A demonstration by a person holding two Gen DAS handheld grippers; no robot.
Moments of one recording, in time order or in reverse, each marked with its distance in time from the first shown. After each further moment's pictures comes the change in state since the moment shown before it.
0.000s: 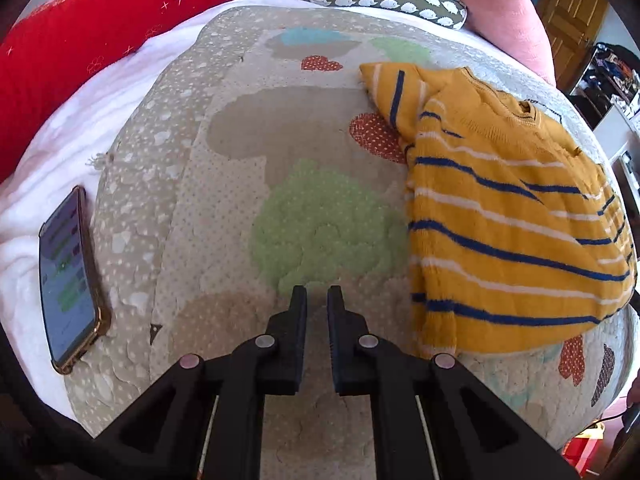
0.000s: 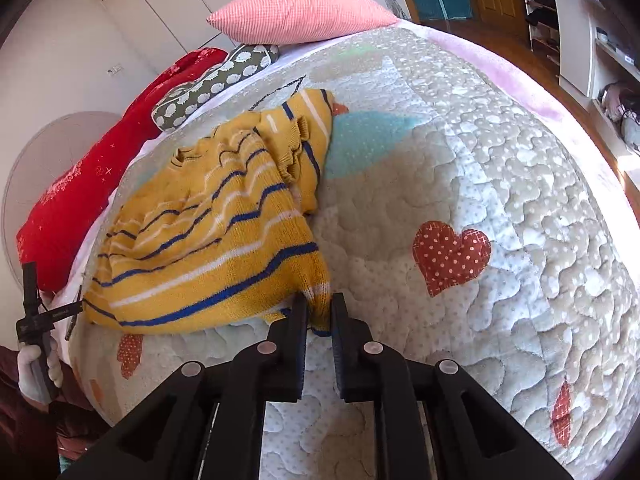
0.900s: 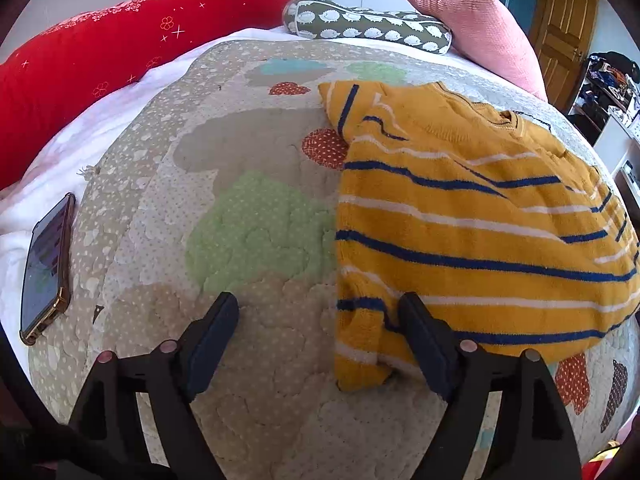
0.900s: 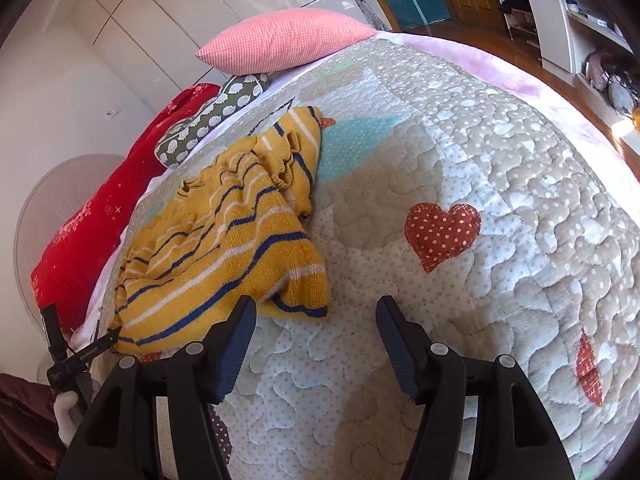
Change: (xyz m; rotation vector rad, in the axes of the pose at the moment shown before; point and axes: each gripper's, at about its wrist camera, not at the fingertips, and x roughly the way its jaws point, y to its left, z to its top) left arm 0.011 -0.050 -0.025 -0.005 -0.159 0.055; right arm -0.006 -0.011 -0.018 0.124 -0.094 0.058
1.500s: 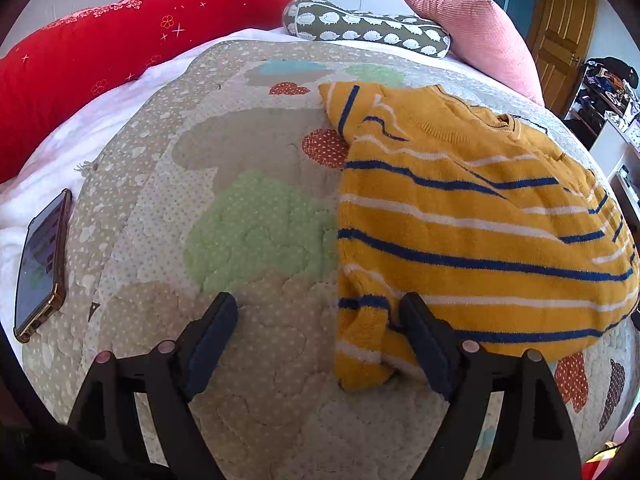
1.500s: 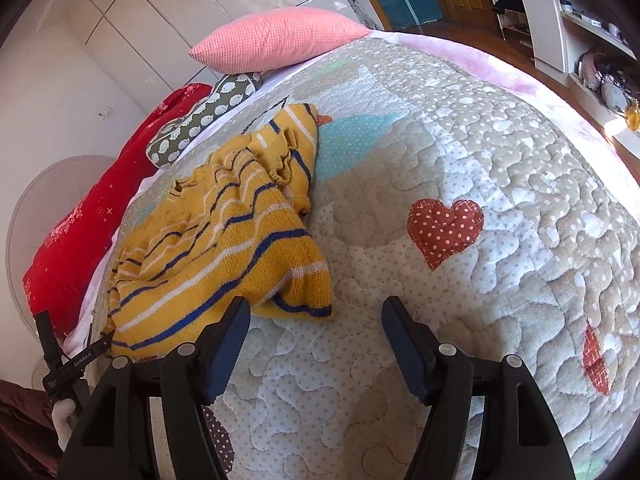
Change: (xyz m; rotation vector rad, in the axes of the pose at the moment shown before) left arm 0.001 0.004 -0.001 -0.007 -0.006 -0.019; right arm 0.007 0.008 0.000 0.006 0.005 -0.036
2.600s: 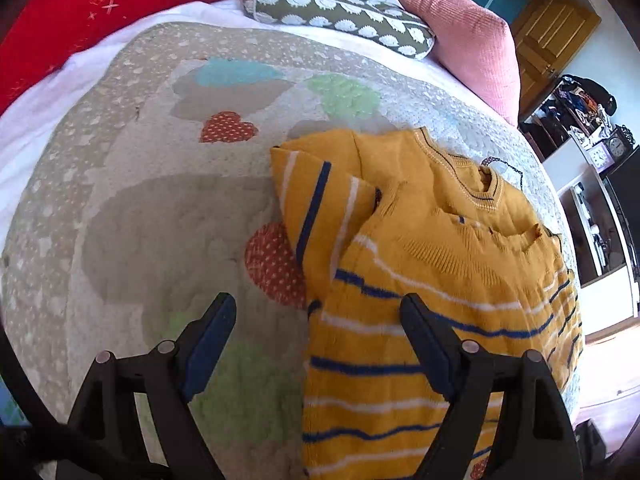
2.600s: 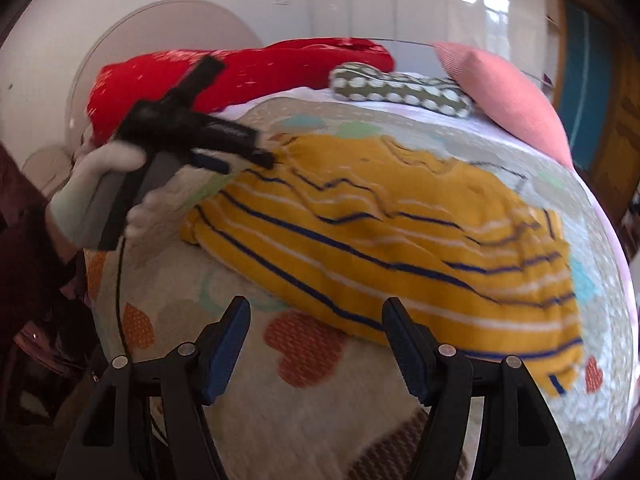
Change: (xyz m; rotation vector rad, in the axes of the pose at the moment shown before) left arm 0.055 0.002 0.118 -0.034 0.176 -0.282; right arm 0.018 0.234 -0.087 -0.804 0.034 0.106
